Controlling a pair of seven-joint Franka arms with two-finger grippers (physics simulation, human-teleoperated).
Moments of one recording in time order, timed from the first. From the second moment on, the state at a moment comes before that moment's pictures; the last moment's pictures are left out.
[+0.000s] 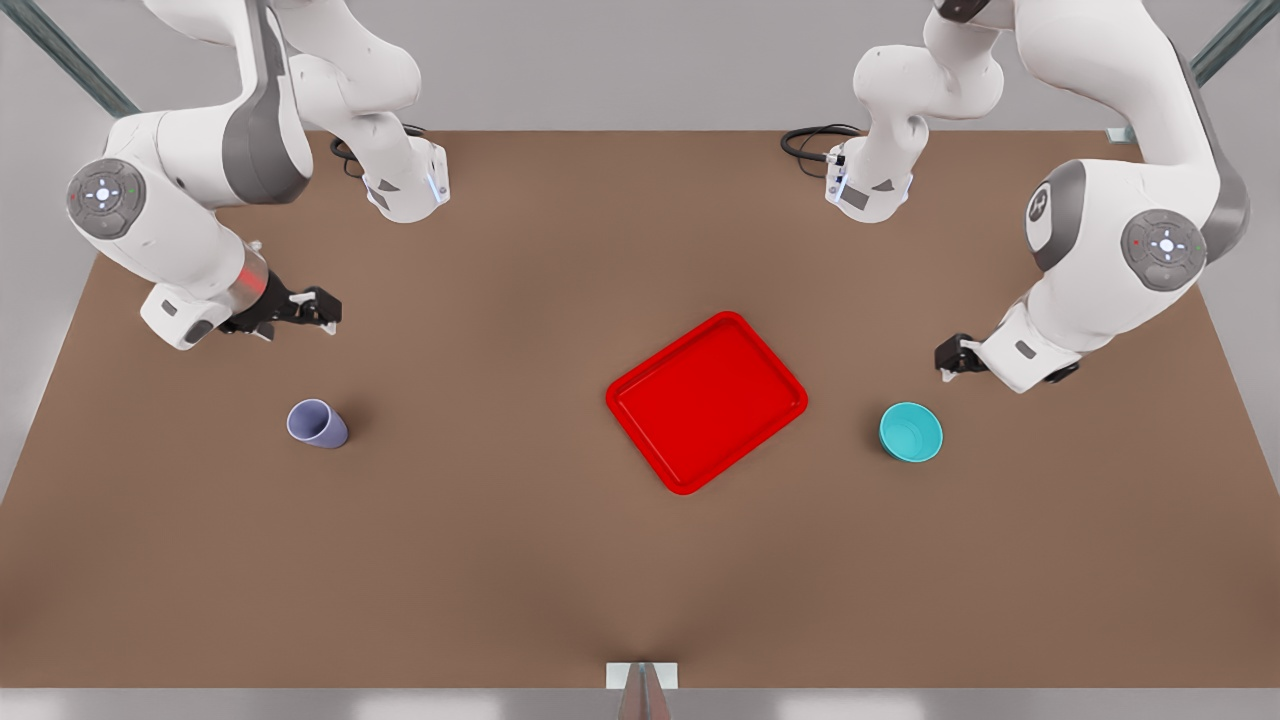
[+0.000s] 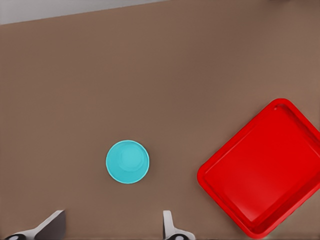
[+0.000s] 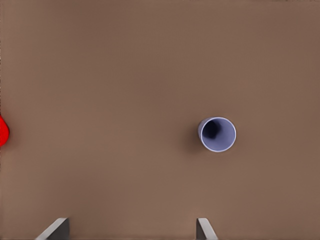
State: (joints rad) left arm -0.18 0.18 0.07 -1.49 0.01 1.63 0.01; right arm 0.18 0.00 -0.05 -1.70 0.02 1.62 0.01
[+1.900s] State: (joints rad) left arm -0.47 0.49 0.04 -1.89 -0.33 2.10 -0.19; right arm 0.26 0.02 -0.05 -1.69 0.02 1.63 0.01
